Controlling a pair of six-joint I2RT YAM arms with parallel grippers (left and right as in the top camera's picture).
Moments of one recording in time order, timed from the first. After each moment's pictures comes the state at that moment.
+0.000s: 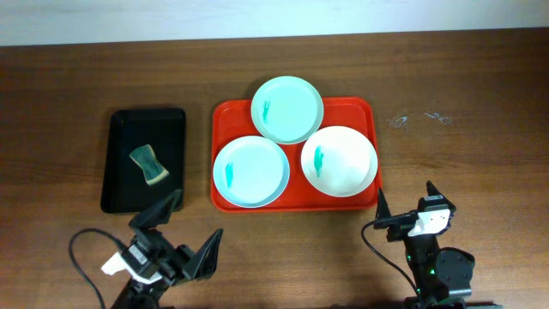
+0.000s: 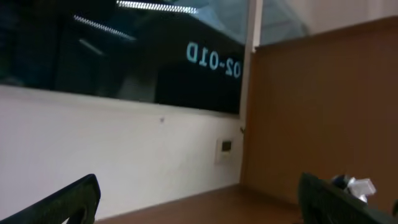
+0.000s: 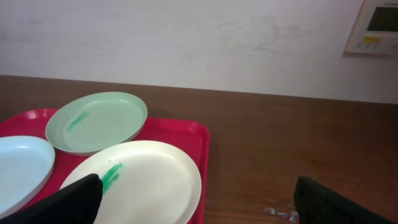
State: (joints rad) left arm 0.03 0.02 0.06 0.56 0.64 -0.52; right arm 0.04 0.01 0.01 -0.07 -0.05 -0.03
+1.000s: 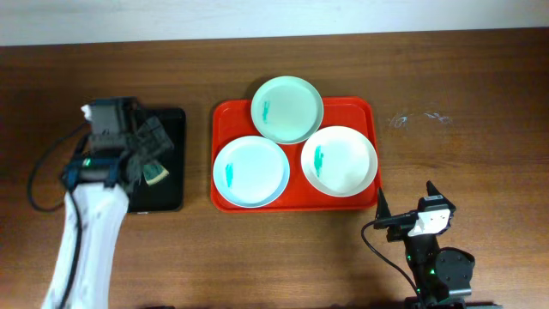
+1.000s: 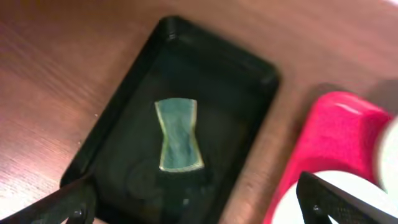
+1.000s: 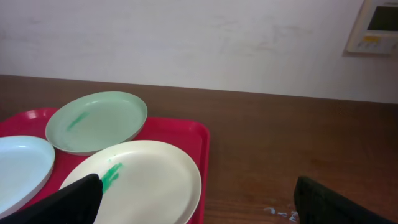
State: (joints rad) left arm 0.04 1.37 1.17 -0.76 -0.22 -0.42; right arm 0.04 0.01 0.01 -0.07 -0.05 -0.03
